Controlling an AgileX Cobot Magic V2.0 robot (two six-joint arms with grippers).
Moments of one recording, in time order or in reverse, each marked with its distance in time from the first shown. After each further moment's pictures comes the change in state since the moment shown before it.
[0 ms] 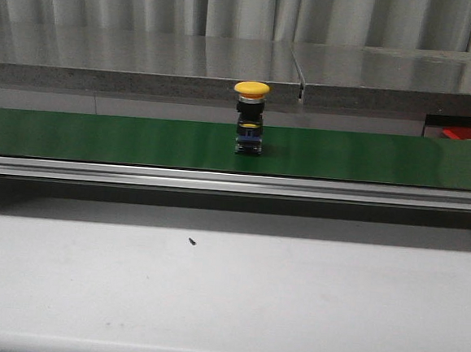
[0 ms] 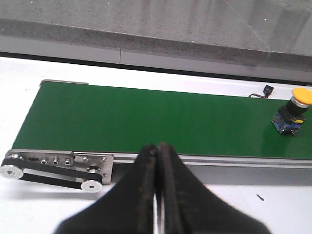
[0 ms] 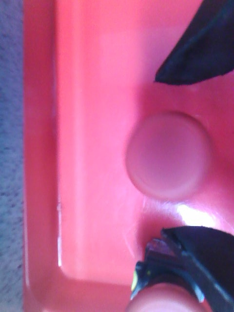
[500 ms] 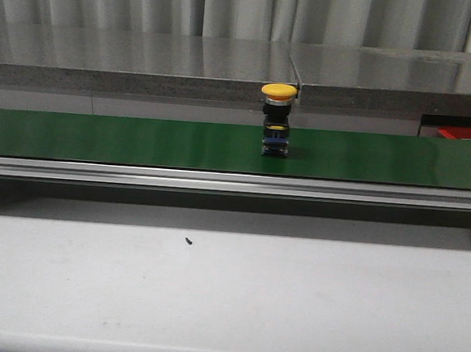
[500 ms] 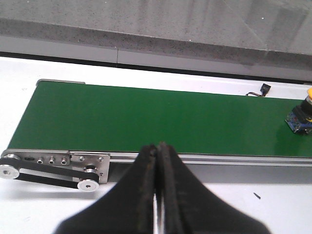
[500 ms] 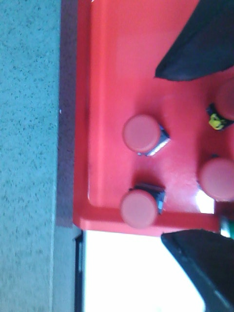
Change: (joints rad) left arm 0.000 0.000 0.000 0.000 0.006 0.000; right arm 0.000 -0.260 0.002 0.035 0.231 0.000
